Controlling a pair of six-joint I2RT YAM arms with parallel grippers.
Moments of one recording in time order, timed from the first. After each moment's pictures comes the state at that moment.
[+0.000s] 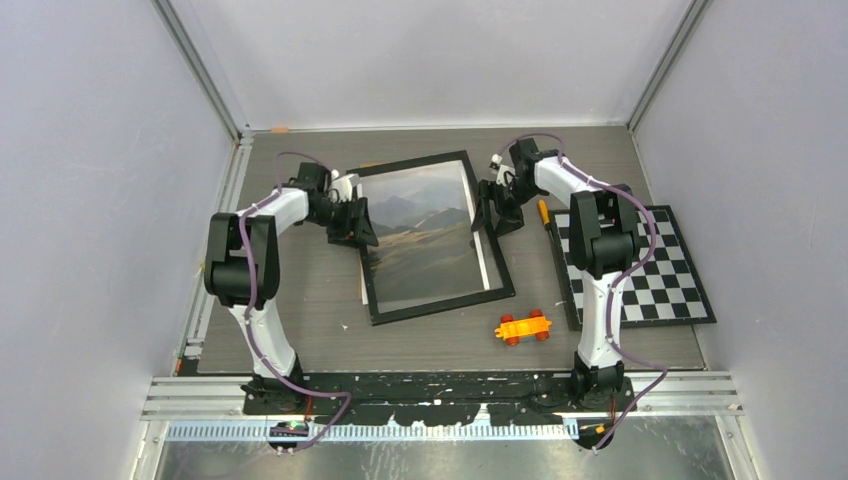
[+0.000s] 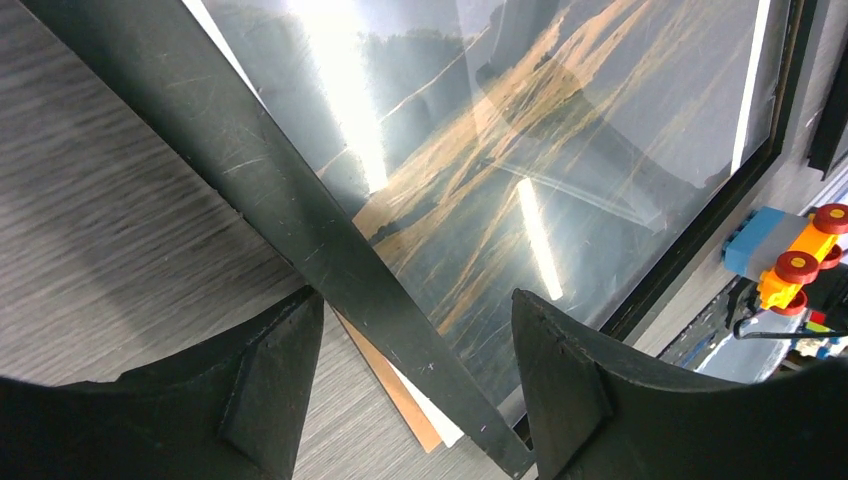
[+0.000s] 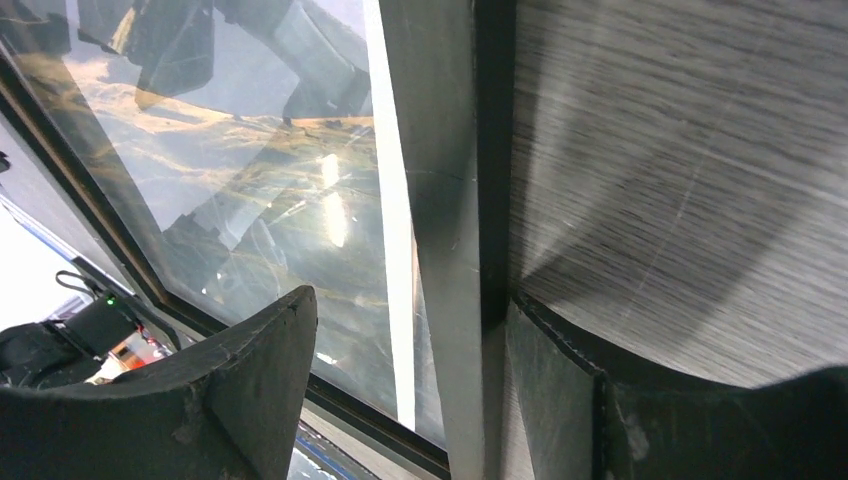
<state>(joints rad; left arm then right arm) -0.09 1.89 1.23 -0.56 0.65 -0.02 0.21 2.18 1.66 -0.82 -0.54 0.17</state>
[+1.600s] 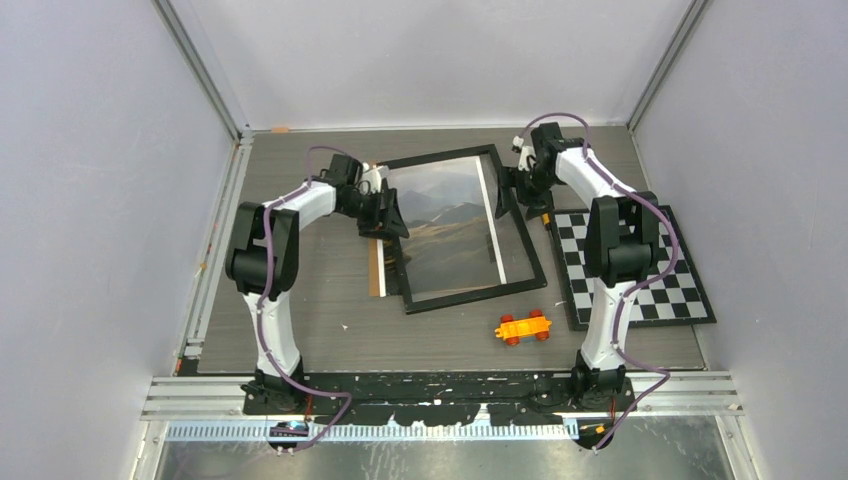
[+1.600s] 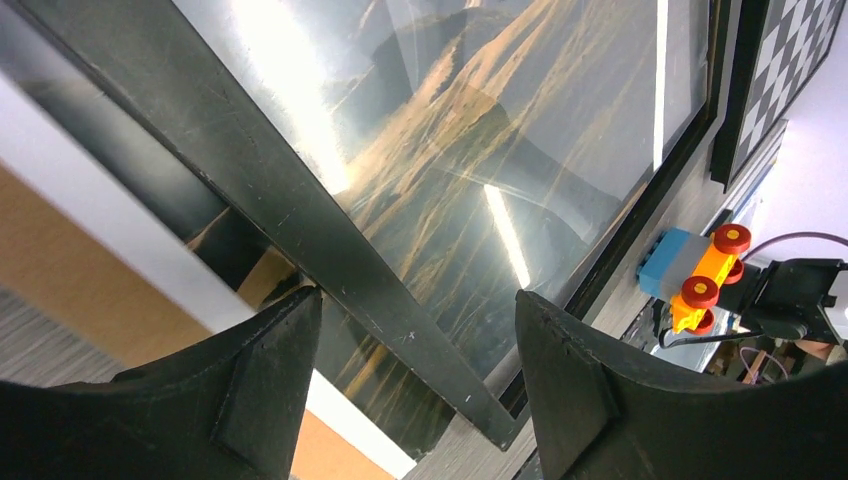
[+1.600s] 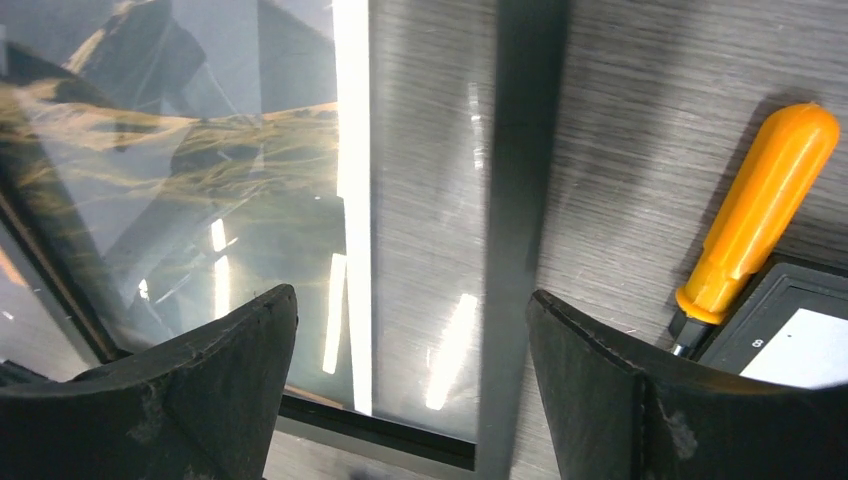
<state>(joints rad) -0.23 2.00 1.36 -0.47 0.72 -0.19 0.14 2.07 1.68 -0.87 -0.30 0.06</state>
